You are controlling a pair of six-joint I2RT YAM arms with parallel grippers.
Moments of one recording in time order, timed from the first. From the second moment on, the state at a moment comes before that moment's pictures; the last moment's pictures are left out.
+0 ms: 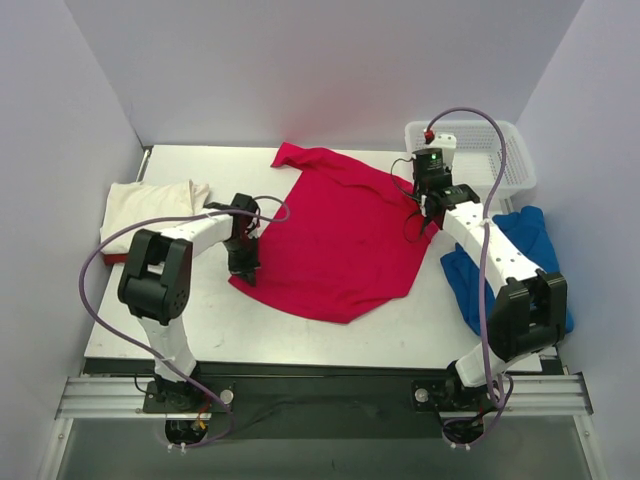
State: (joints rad) left arm -0.32 1.86 1.21 -0.82 0.09 -0.39; right arm 0.28 1.57 1.30 -0.39 0.52 0.21
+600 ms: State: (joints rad) left arm -0.19 2.14 1.64 -0.88 -0.07 -0.45; right arm 0.24 1.51 1.23 -0.39 0.52 0.22
